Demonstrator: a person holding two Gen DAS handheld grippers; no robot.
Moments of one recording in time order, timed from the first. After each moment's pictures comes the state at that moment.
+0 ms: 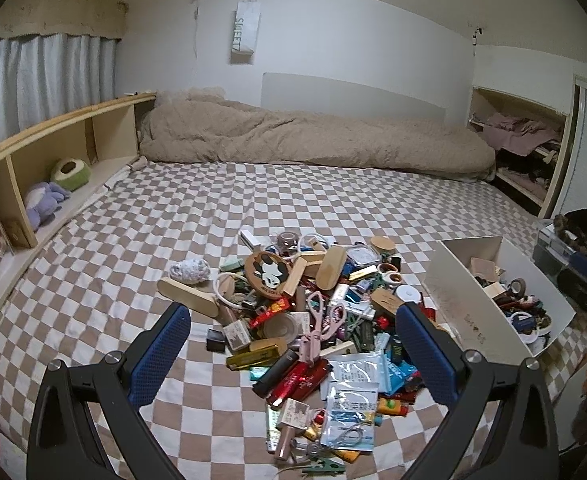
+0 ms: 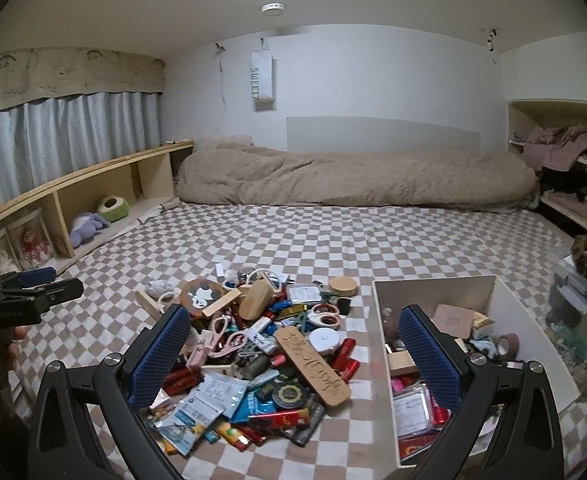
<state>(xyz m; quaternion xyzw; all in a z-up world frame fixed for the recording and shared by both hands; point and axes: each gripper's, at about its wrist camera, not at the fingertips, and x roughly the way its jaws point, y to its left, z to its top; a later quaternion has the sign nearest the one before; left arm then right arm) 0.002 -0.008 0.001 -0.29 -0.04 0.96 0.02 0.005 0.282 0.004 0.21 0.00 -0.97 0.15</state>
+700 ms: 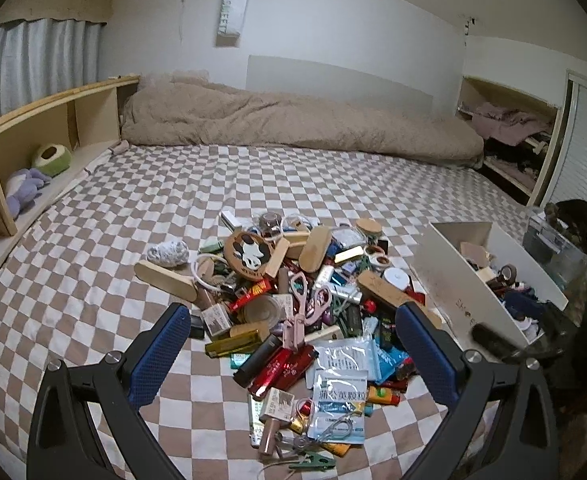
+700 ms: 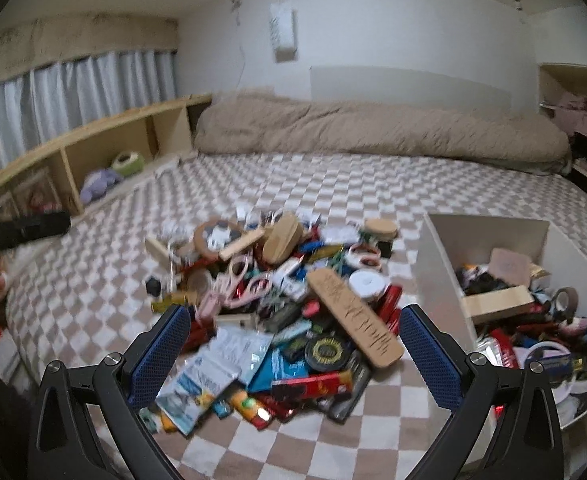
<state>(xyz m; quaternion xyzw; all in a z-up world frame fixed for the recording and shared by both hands) -0.009 -0.001 -0.022 -0.32 -0.04 0.95 0.05 -0.021 0.243 -0.081 0.29 0.01 -0.94 0.19</state>
